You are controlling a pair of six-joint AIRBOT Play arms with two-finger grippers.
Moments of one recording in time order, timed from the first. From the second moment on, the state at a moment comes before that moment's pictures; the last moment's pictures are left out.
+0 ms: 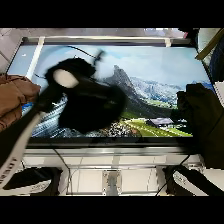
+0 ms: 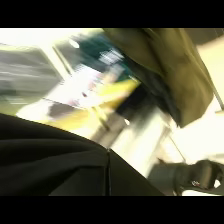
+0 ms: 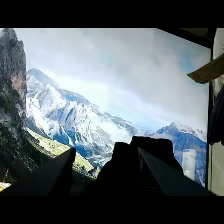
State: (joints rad) left arm -0.66 -1.38 1.34 0.63 -0.89 -1.23; right arm -0.07 -1.07 2.02 -1.55 1.56 1.19
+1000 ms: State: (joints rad) left arm 0.10 -1.31 0.98 0.87 -0.87 -1.38; right arm -0.07 -1.11 1.50 -1.22 1.44 1.29
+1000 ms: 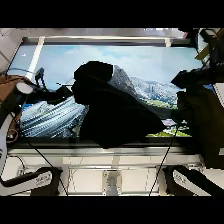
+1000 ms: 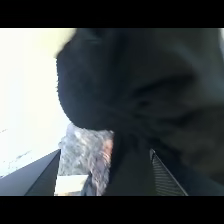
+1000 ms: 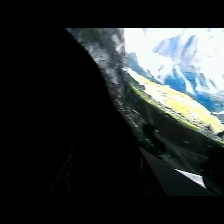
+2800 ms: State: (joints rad) left arm 0.45 -1.04 0.94 0.42 -0.79 -0.97; right arm 0.34 -1.36 0.76 -0.60 1.00 1.15
